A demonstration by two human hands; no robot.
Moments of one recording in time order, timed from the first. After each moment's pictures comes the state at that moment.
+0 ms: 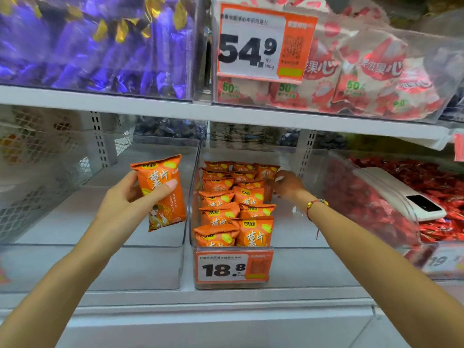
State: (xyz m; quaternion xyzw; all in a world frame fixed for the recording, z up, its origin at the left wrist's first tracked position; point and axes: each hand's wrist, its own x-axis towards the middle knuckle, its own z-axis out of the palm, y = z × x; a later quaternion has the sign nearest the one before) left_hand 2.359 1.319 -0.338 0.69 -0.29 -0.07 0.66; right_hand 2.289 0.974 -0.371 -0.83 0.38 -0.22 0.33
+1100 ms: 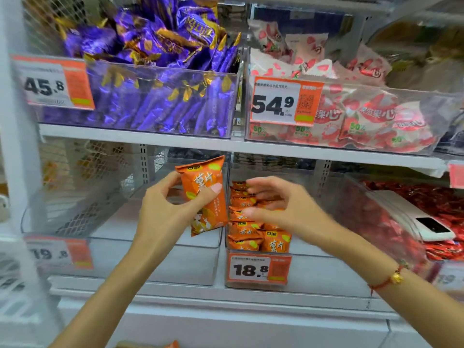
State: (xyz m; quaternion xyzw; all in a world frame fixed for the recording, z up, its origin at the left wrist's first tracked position) left_hand 2.306 1.356 -0.292 0.66 -0.32 0.05 0.68; right_hand 2.188 1.183 -0.269 -0.88 0.06 -0.24 0.41
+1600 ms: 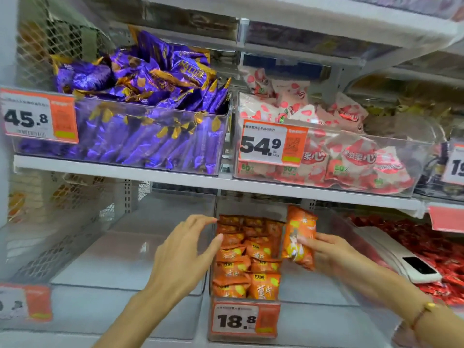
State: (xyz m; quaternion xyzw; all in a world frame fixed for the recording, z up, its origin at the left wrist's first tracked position) left_hand 2.325 1.307 -0.315 0.81 -0.41 0.14 0.40; right_hand 2.153 1.079 -0.289 -0.74 0.23 -0.18 0.61
